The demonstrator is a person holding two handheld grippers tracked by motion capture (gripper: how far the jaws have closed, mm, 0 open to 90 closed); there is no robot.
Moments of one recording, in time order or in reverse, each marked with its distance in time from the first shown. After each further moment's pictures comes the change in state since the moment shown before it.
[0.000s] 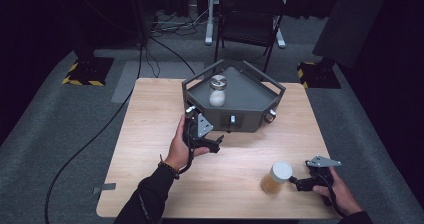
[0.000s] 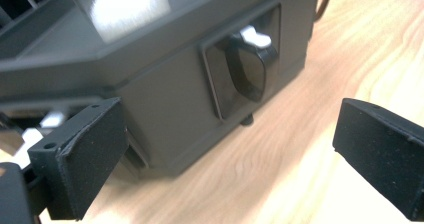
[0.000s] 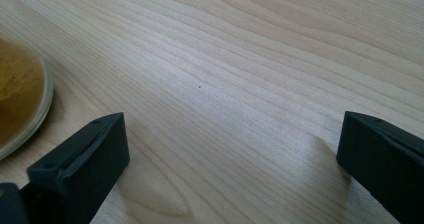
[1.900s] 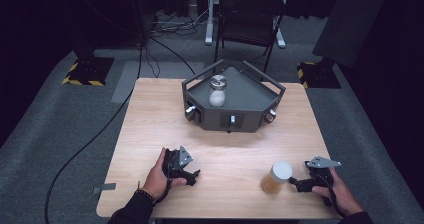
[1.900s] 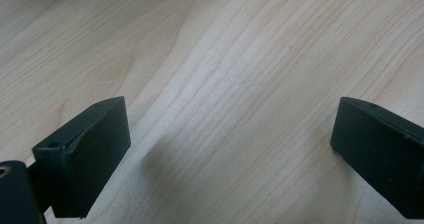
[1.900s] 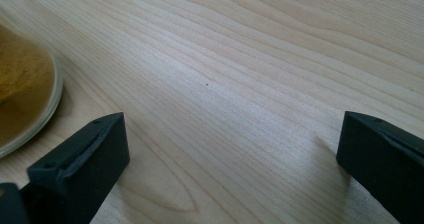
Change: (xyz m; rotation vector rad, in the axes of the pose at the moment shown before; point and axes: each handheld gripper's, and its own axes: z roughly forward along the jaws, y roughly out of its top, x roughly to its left) left arm 0.007 -0.065 -0.028 0.288 -0.063 -0.029; right arm -0.001 -0.001 -0.001 0.000 0.015 -0.016
